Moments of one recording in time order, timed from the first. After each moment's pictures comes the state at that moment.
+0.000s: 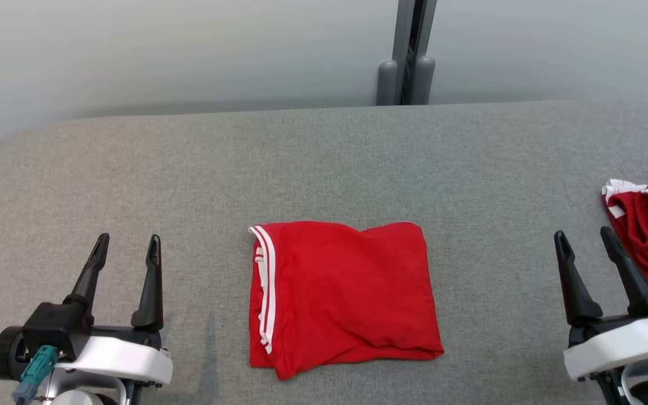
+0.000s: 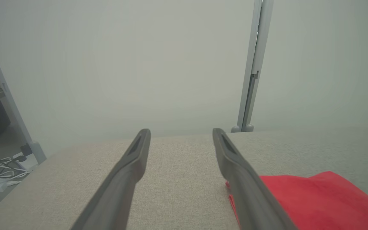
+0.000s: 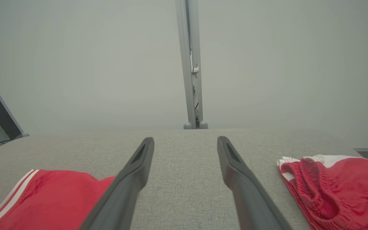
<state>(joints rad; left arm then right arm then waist) -0.07 0.36 -0.29 0.00 -0.46 0.23 -0.22 -0.04 -0.13 -0.02 -0.02 0.27 0.13 -0.04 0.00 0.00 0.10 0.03</state>
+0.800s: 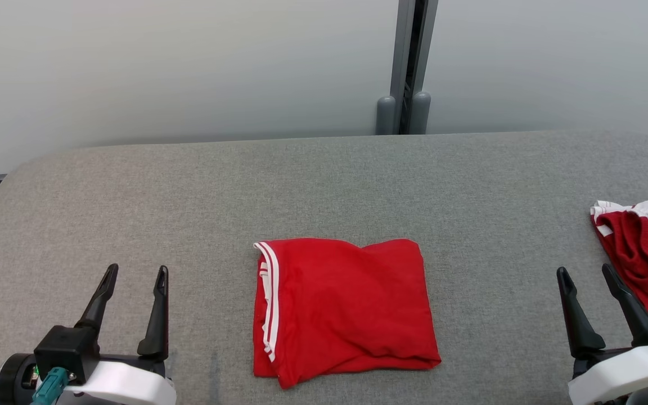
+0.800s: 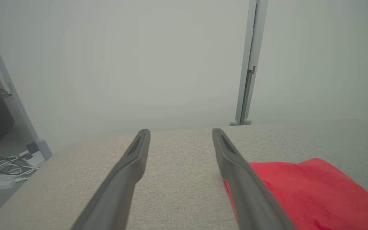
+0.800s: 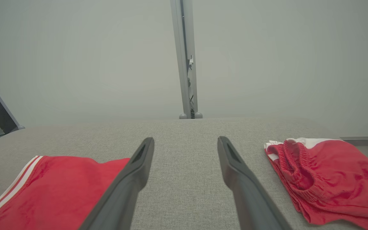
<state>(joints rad) 0.02 0.39 -0.32 -0.05 -0.45 0.26 -0.17 0.06 -0.11 -0.05 -0.05 0.25 0.13 0.02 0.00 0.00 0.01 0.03</state>
